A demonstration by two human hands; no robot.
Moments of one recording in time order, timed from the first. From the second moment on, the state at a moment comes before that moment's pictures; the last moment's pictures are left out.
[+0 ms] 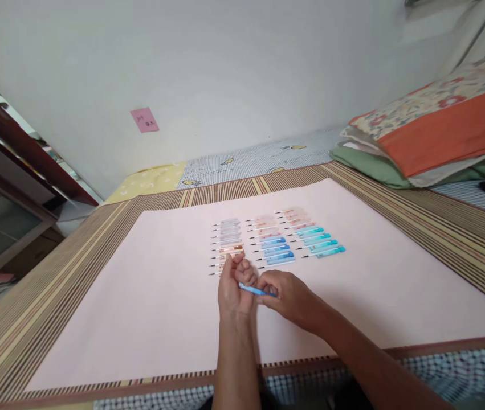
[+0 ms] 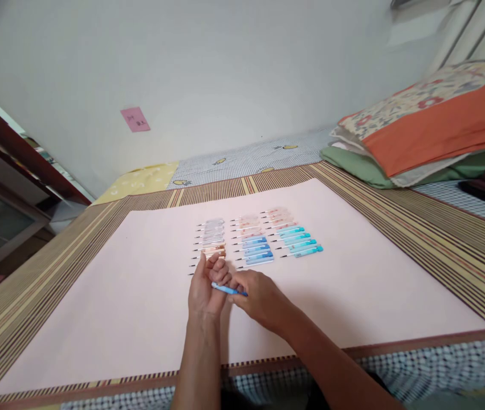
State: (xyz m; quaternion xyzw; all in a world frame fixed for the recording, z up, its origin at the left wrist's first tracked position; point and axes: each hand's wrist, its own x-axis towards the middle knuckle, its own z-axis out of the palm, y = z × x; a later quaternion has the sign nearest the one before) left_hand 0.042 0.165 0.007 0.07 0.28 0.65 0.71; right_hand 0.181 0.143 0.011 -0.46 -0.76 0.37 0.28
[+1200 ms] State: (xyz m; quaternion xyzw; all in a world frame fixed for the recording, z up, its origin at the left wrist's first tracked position) left_hand 0.043 0.164 0.010 0.04 0.37 0.66 0.65; right_hand 0.235 0.187 -0.016 -0.57 -0.79 0.08 0.18
